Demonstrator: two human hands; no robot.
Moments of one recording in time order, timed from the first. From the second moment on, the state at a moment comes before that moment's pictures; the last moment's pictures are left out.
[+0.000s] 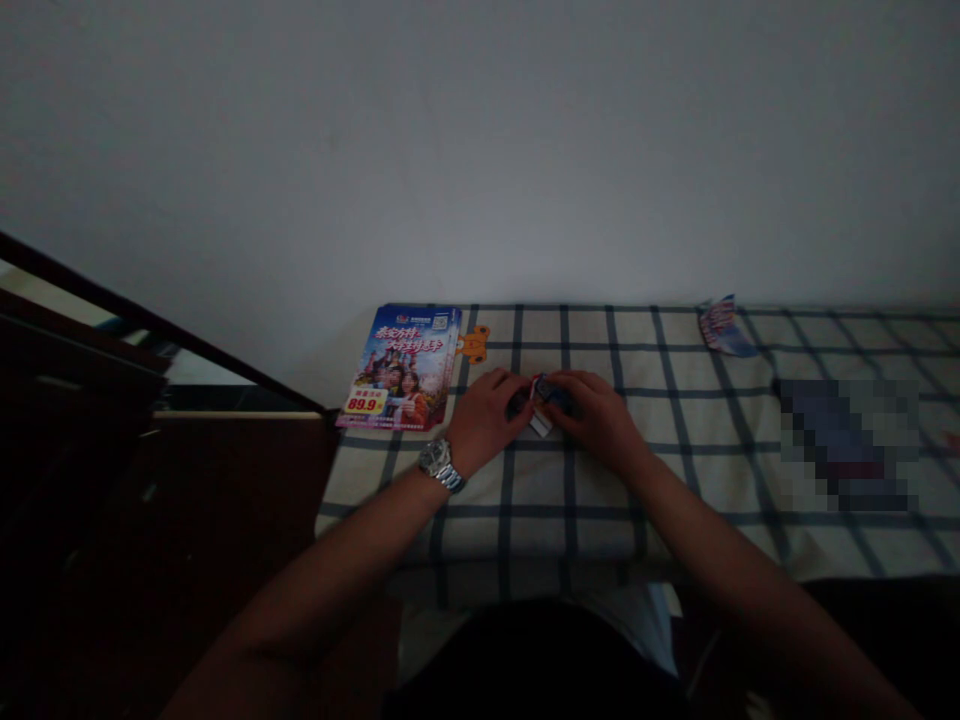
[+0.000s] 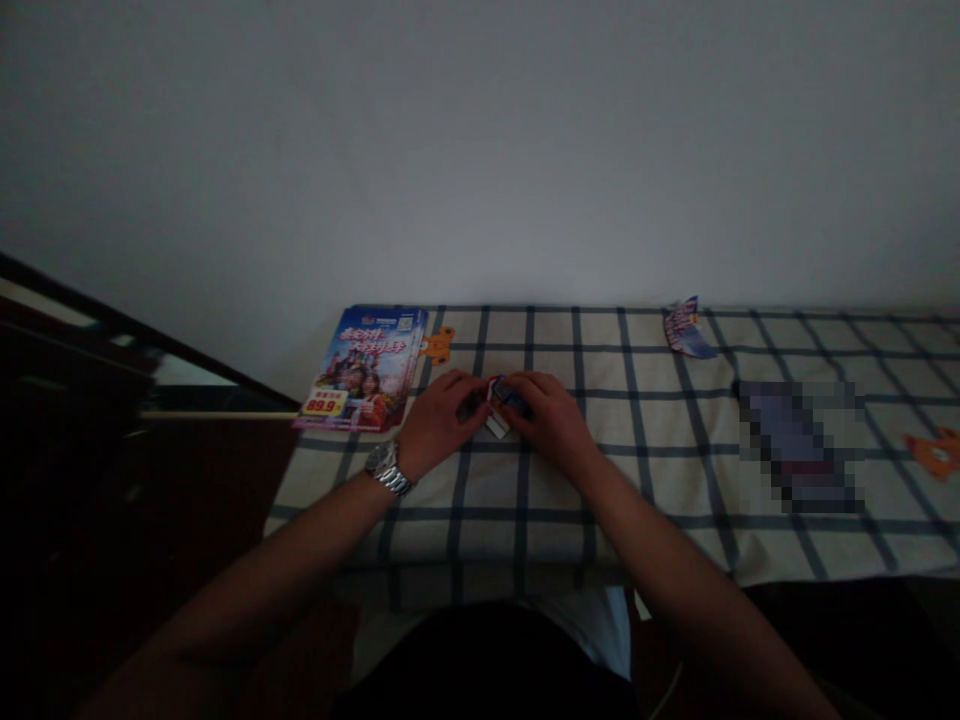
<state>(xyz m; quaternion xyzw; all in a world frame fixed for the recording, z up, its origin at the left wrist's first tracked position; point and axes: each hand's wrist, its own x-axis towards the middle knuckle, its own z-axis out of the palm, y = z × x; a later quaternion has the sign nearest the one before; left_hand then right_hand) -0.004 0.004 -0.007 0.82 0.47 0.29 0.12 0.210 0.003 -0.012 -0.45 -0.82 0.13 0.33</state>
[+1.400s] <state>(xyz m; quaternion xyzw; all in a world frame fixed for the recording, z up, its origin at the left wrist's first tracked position) -0.001 0.005 -0.007 0.82 0.48 0.29 0.11 0.205 0.001 -0.011 -0.42 -0.86 0.09 0.28</state>
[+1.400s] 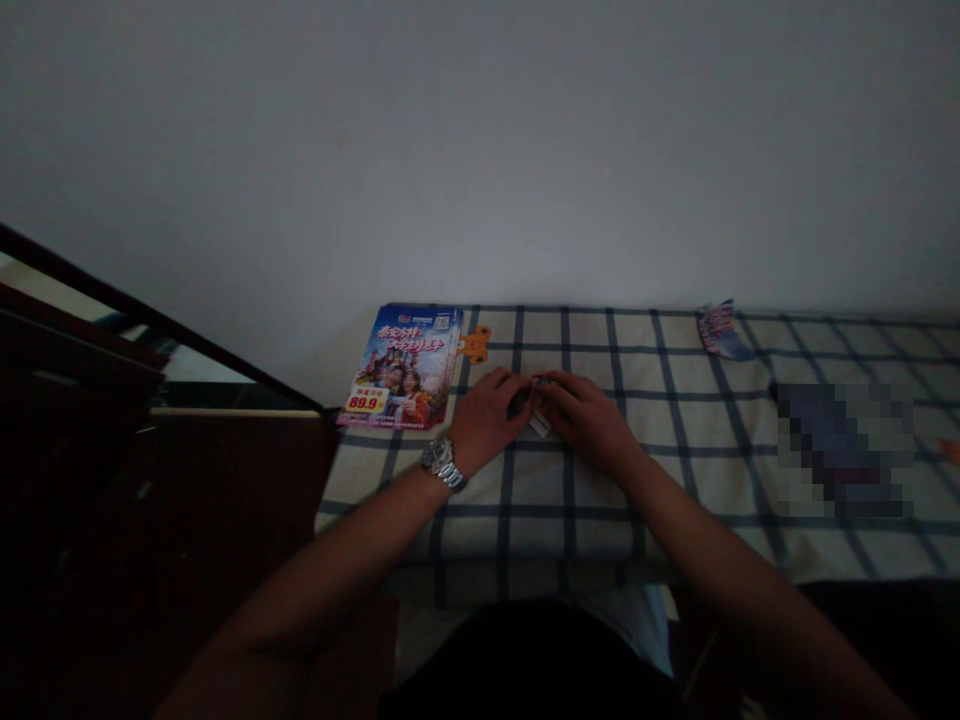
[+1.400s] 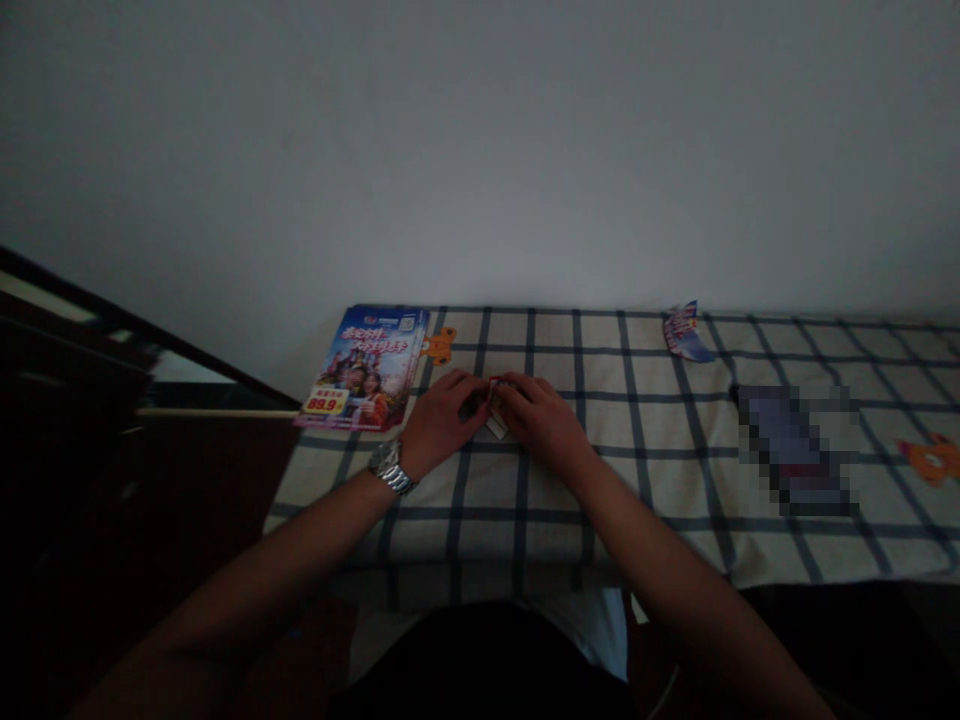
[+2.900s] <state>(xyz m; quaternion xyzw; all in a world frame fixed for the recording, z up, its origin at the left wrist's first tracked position) -0.004 0.005 -0.011 0.83 0.46 0.29 0.12 0.219 0.011 -0.016 -0.47 -0.78 0.17 0.37</state>
